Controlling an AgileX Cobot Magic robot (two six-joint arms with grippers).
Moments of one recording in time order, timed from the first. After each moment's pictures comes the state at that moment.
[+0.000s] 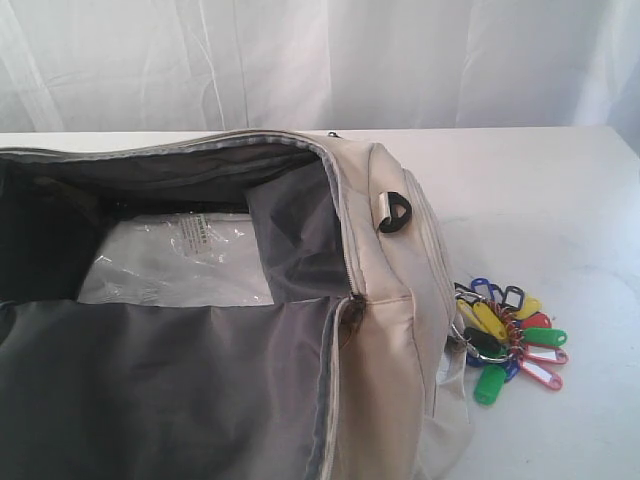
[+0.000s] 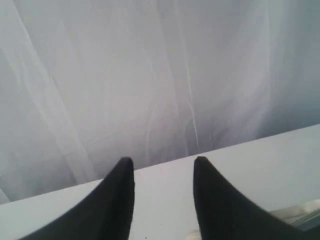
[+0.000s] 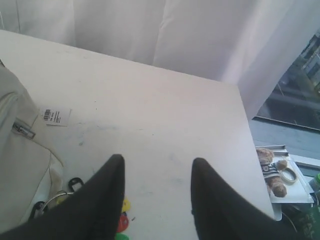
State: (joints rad) left arm 0.30 1.04 -0.90 1.67 -0.51 -1.50; right arm 0.68 0.72 -0.73 -0.83 0.72 0.73
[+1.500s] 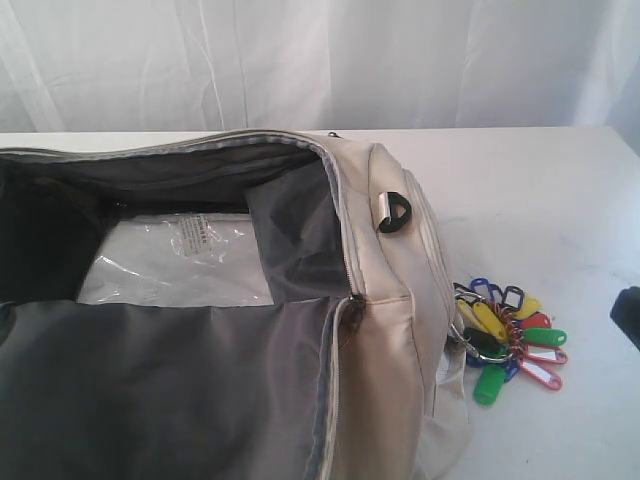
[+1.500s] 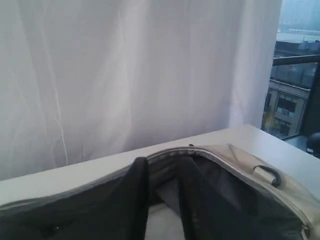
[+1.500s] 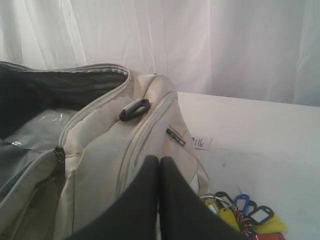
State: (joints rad) left arm 0.30 0.37 -0.48 1.67 -0.85 -1.83; right arm 0.68 0.21 -0.17 -0.39 0.15 0.51
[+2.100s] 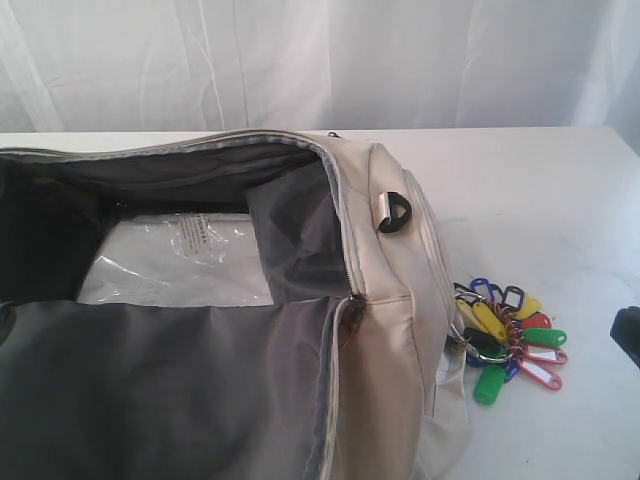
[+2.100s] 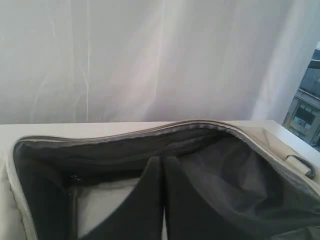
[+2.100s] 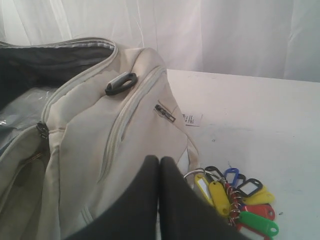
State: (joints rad) left arm 0.30 0.37 -0.34 1.67 -0.73 -1.89; right arm 0.68 0.21 -0.17 -0.38 0.23 0.51
